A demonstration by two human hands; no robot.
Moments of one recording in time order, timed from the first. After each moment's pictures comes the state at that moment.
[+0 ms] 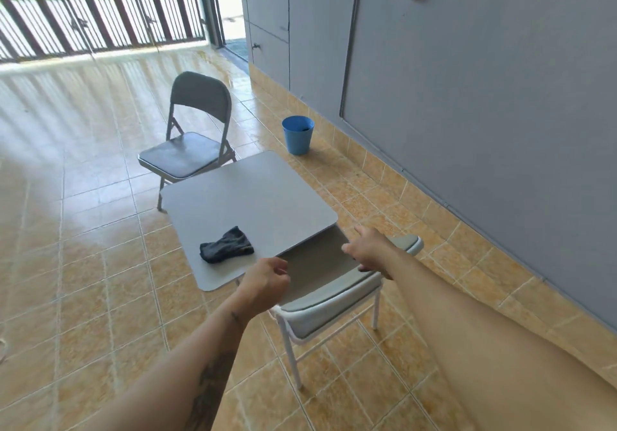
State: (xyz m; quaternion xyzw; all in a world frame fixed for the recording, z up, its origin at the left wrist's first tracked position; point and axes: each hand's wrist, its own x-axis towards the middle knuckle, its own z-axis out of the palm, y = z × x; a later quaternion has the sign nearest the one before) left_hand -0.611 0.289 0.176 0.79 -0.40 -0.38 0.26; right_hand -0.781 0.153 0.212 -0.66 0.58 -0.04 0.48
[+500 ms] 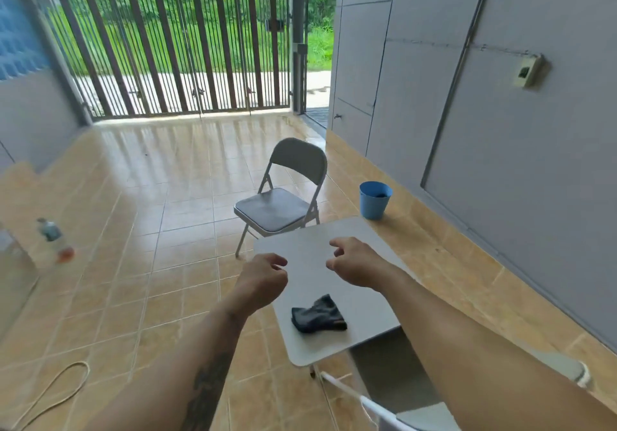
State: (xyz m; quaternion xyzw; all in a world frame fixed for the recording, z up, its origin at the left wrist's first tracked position) left_hand -0.341 0.342 0.252 0.84 -0.32 -0.24 0.37; right_hand -0.480 0.198 0.281 -0.83 0.39 -0.02 0.40
